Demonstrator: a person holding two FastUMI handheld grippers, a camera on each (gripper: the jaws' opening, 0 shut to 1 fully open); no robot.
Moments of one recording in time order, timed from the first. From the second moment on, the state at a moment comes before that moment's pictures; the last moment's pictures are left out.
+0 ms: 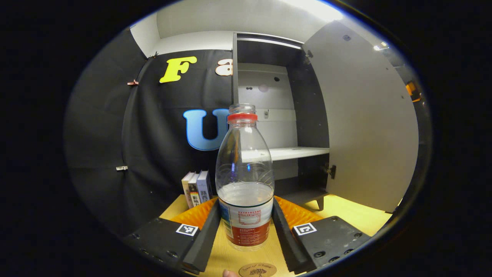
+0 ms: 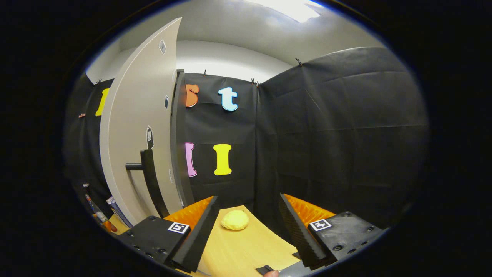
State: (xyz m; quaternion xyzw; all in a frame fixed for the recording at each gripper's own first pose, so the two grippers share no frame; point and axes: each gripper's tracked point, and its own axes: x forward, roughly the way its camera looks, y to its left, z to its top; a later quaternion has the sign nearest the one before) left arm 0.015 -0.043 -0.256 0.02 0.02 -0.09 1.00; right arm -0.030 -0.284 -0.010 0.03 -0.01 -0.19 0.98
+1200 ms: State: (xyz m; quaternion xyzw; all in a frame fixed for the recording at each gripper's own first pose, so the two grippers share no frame) left arm -0.005 -0.049 -0.434 -0.01 0.07 -0.14 0.99; right arm -0.034 -0.306 -0.017 0.05 0.02 -0.26 0.96
